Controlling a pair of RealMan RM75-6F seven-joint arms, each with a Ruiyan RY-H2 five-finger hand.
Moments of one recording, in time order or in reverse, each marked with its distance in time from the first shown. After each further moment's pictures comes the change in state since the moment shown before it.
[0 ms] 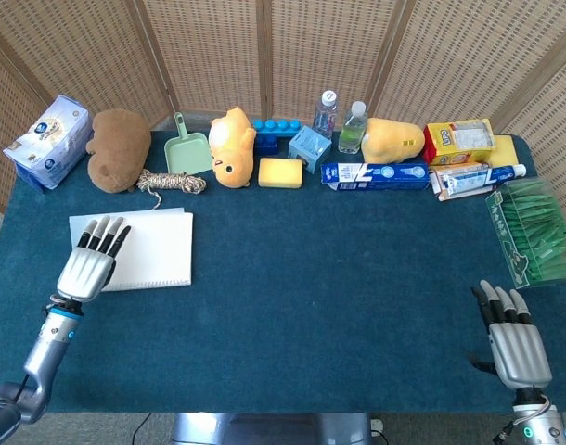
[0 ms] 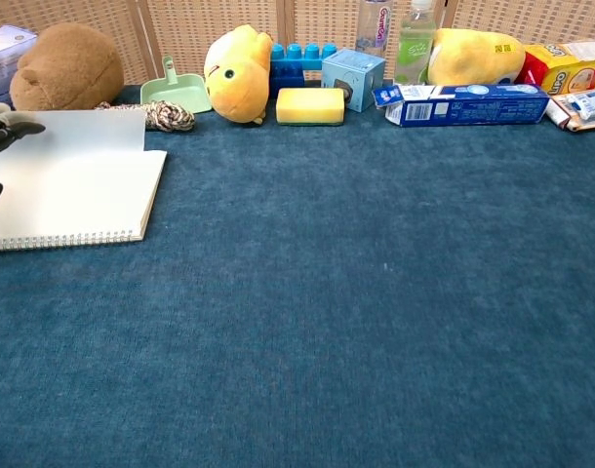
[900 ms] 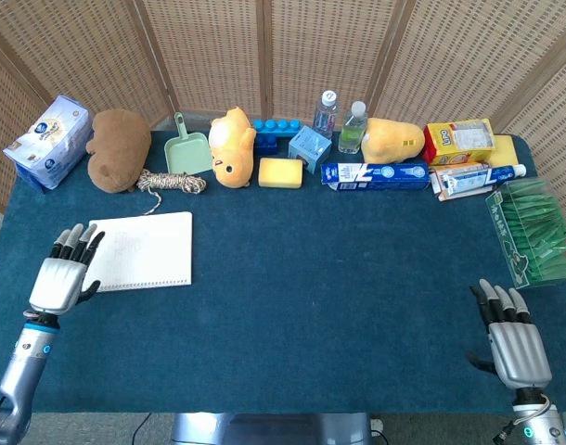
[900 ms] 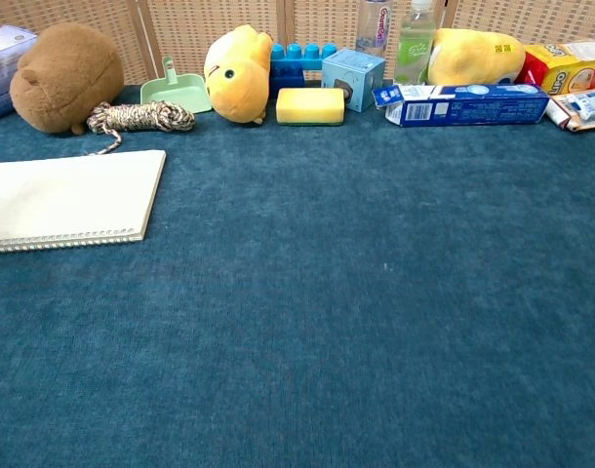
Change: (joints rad) left arm 0.092 0.189 -0.002 -0.333 -0.060 0.031 -0.006; right arm 0.001 0.002 -0.001 0.003 -0.019 0.010 0.017
